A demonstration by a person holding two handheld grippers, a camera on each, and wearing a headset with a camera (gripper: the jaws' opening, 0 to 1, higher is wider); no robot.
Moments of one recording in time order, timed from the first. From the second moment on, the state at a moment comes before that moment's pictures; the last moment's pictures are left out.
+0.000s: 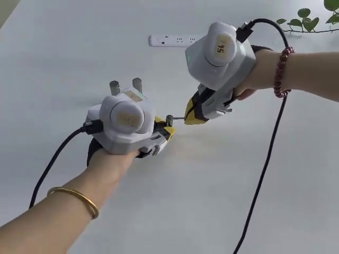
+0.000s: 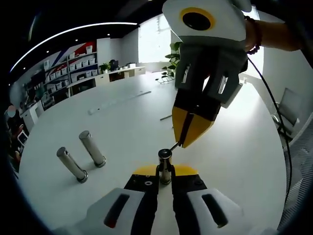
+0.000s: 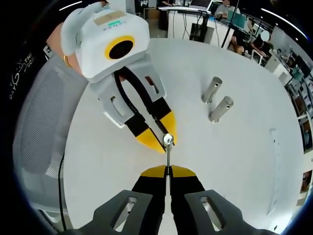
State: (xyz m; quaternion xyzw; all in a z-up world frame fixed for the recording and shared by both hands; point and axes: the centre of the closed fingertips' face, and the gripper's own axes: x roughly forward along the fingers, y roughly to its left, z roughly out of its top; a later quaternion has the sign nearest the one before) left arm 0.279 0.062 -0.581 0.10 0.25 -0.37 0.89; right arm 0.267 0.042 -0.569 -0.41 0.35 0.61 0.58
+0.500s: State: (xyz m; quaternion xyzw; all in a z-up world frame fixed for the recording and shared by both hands) left arm 0.275 0.058 -0.584 0.11 0.25 -0.39 0.88; right arm 0.261 0.050 -0.567 -0.42 0.34 0.62 0.57
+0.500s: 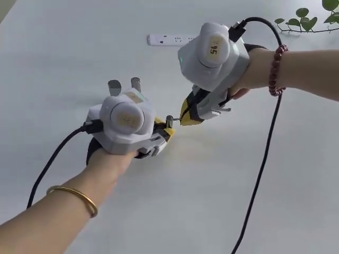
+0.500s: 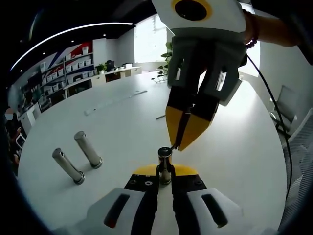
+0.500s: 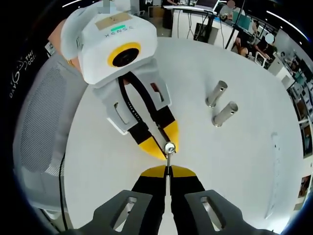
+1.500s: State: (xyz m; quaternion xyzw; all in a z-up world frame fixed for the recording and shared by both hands) left arm 0.273 0.055 -0.586 0.09 0.25 -0.38 0.89; right arm 0.258 0.053 -0.557 -0.38 0.37 0.60 0.60
